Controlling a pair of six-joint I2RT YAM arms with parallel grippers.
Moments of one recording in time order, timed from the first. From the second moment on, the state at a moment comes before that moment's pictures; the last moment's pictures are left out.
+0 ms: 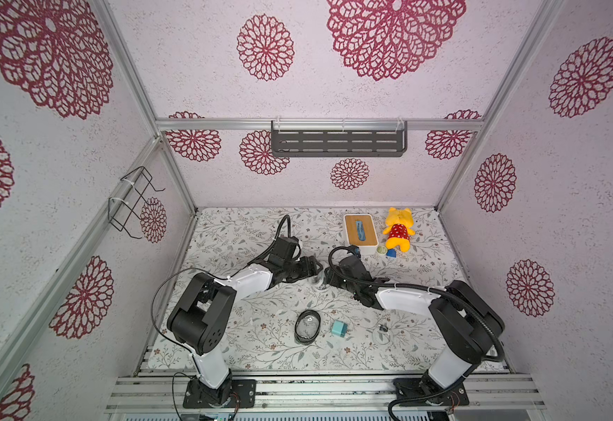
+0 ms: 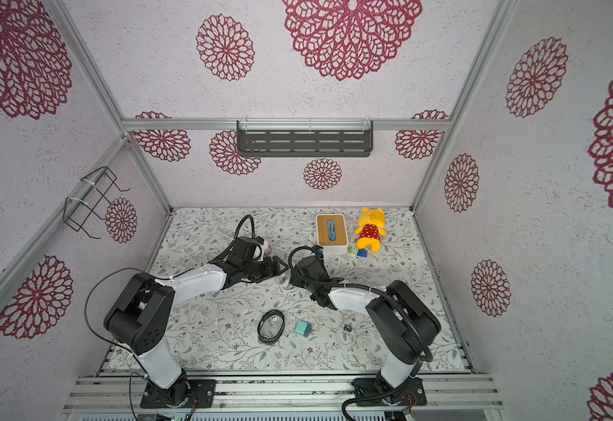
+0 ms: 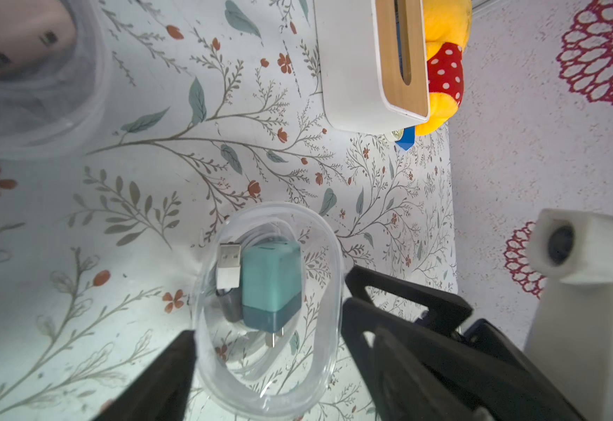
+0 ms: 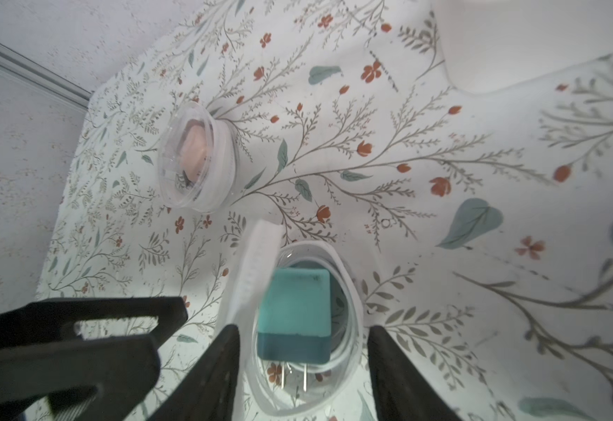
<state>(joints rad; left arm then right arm) -0.50 1.75 1.02 -0.04 0.35 -0.71 0.72 1.63 0.83 0.15 0.17 0.84</state>
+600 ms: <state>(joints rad) -0.35 1.48 0.99 -0.11 0.02 -0.84 0.73 1.65 0.97 0.05 0.21 0.79</state>
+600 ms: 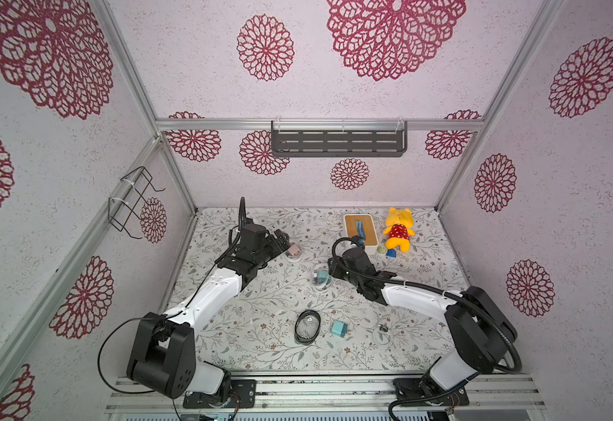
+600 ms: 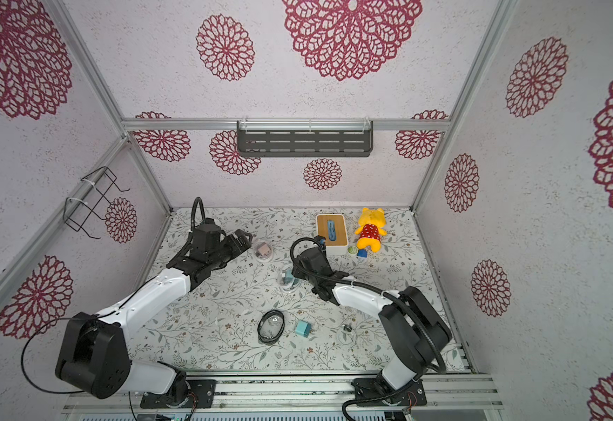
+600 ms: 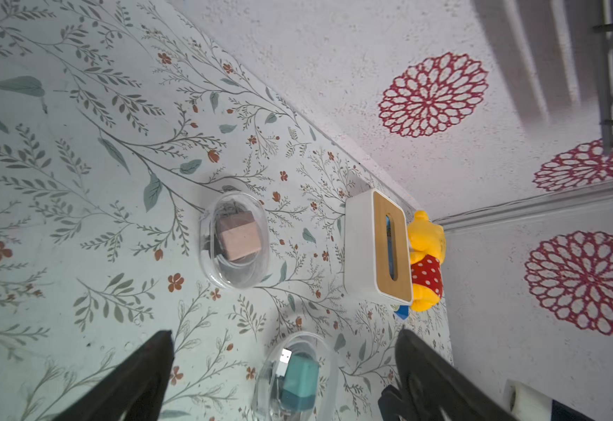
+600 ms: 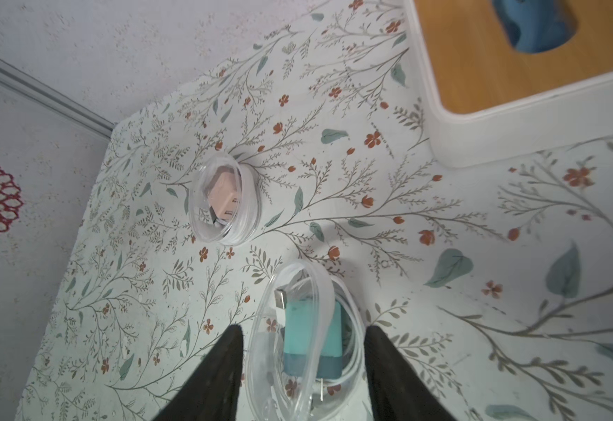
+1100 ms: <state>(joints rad) -0.36 1.67 0.99 -0.10 0.18 -0.80 0.76 1.81 1.07 -0.06 0.21 0.79</state>
